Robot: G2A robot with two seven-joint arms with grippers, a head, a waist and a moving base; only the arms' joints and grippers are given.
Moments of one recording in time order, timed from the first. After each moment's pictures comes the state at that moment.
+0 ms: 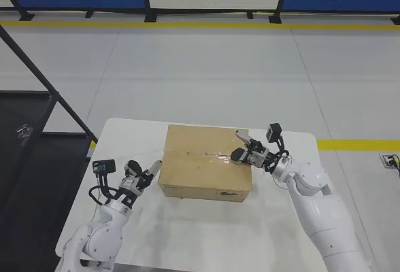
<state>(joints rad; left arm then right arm) 1.27 -1.22 -1.43 -1.71 0.66 -0.12 -0.16 -0.68 -1.36 1.33 -0.99 0.28 -0.09 0.88</state>
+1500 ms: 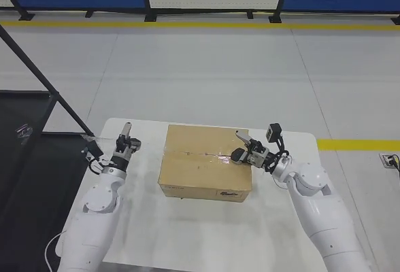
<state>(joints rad) 0.83 -1.31 -1.42 -1.02 -0.12 -0.38 -0.14 -0.68 -1.36 1.33 -0.99 0.28 -0.09 0.88</state>
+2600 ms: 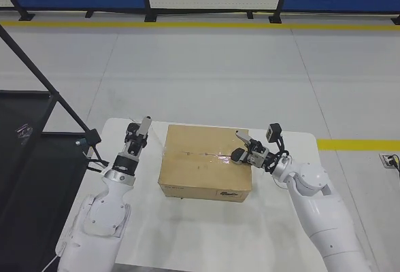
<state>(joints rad) 1.03 -1.30 -1.38 -1.62 0.30 -0.22 -0.02 -0.68 -1.36 1.33 -0.99 0.28 -0.09 0.88</state>
